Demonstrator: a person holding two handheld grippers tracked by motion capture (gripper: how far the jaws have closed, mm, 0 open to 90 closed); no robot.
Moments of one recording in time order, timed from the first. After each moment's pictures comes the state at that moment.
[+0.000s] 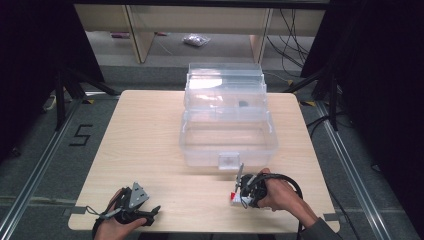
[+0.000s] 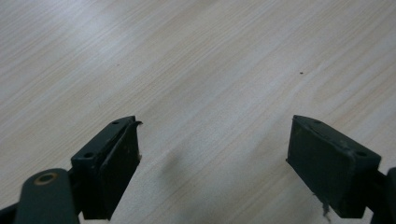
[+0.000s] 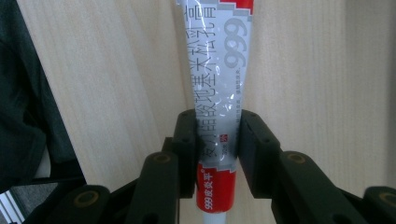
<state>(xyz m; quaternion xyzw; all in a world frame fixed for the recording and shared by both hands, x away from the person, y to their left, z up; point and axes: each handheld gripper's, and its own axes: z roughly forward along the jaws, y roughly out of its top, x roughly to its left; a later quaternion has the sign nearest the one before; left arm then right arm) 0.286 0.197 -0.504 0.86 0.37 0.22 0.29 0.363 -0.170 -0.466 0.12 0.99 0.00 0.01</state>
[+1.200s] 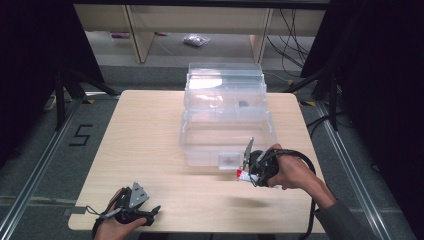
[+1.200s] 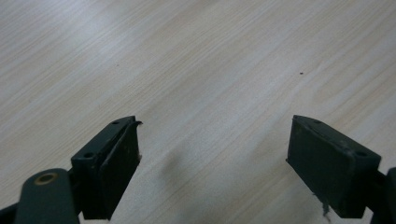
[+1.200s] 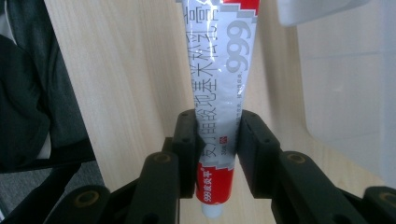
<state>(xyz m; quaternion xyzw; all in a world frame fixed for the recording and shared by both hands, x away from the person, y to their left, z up) 0.286 0.197 -0.504 0.86 0.36 0.22 0.29 0.385 -0.181 -0.383 0.10 0.99 0.02 0.04</state>
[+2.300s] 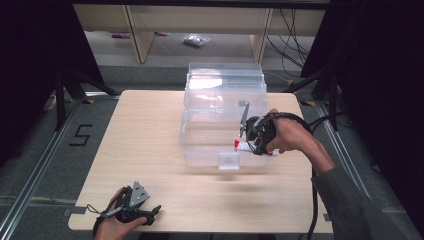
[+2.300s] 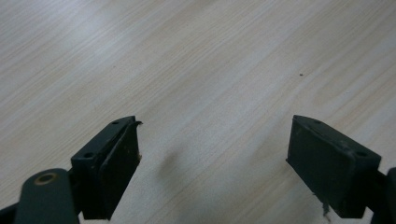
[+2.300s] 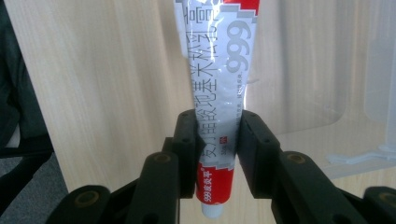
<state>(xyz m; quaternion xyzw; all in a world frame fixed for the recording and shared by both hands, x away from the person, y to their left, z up) 0.289 0.196 -0.506 0.86 0.36 0.21 0.30 0.443 -0.168 -0.324 0.08 0.99 0.01 0.07</state>
